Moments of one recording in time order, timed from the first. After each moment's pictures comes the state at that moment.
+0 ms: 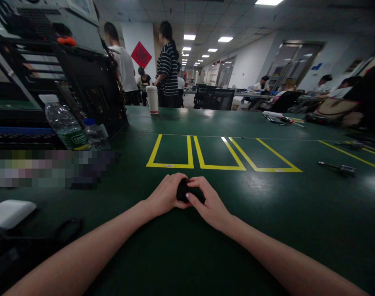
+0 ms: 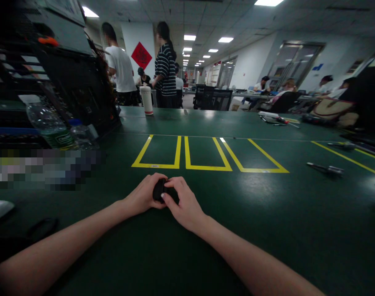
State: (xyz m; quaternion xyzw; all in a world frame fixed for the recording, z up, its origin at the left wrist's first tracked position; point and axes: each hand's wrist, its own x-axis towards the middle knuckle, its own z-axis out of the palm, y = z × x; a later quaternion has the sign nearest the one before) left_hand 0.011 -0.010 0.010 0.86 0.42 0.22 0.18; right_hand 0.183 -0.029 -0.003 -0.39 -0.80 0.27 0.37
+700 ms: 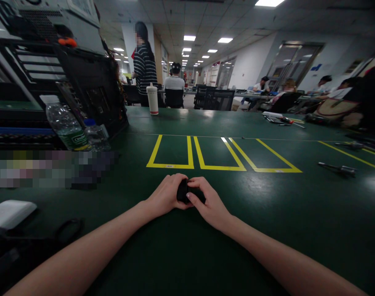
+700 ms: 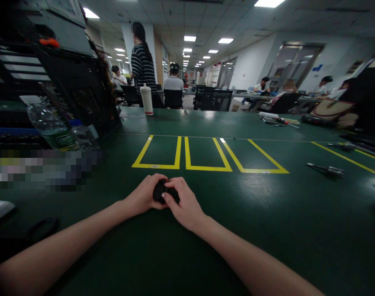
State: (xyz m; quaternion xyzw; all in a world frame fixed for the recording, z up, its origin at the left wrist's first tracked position) left_hand 0.012 -0.009 0.009 0.87 0.41 0.22 0.18; right_hand 0.182 -0.027 -0.004 -0.40 -0.79 0.29 0.38
